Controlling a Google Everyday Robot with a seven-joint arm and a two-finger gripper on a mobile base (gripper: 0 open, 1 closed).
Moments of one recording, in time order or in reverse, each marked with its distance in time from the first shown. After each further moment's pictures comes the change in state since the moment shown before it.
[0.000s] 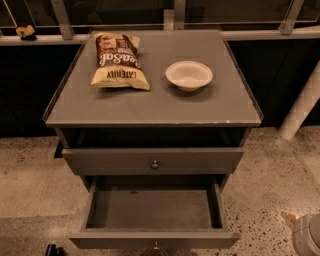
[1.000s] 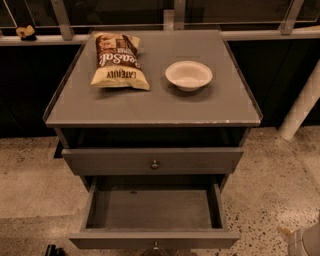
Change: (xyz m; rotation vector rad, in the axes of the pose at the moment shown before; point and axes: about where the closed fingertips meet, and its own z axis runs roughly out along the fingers) arm 0.018 0.008 0.057 -0.080 0.008 -0.007
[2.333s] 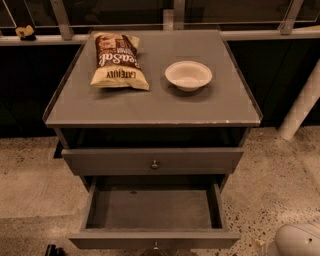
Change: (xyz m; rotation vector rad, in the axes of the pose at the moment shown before) arm -0.002 0.000 0.122 -0.021 0.039 -0.116
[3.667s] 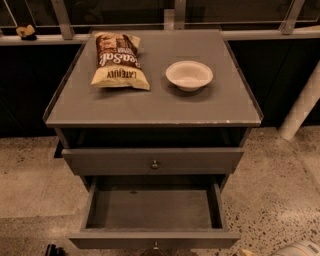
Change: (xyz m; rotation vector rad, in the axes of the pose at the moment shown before) arm -0.011 0.023 0.047 0.047 -0.027 -0.135
